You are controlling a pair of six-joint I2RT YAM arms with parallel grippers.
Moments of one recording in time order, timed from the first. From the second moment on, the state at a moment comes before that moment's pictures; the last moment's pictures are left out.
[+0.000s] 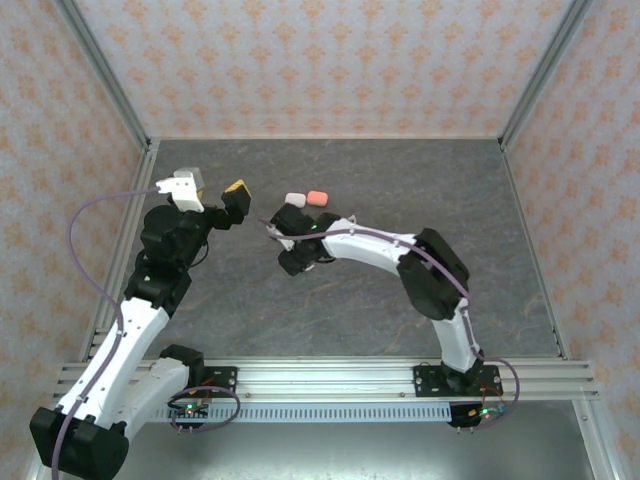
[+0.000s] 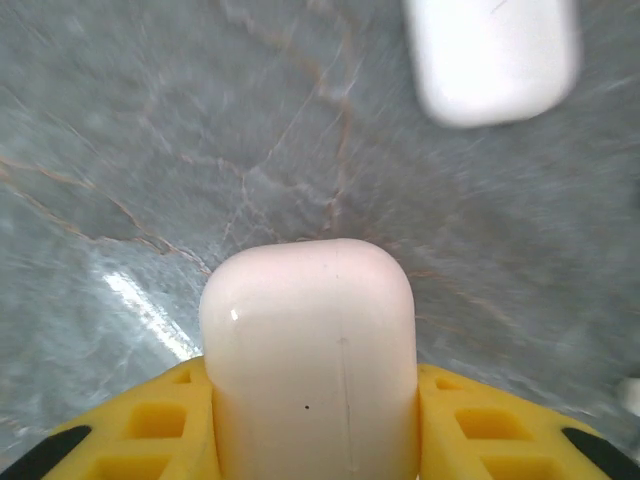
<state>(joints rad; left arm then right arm) -0.20 0.83 0.75 0.01 0.02 -0.31 0.90 1.99 1.54 -0.66 0.00 0.09</state>
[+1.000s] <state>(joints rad) -0.39 1.04 1.13 -0.33 0.67 -0.17 0.77 1.08 1.07 -0.29 -0.06 -0.49</state>
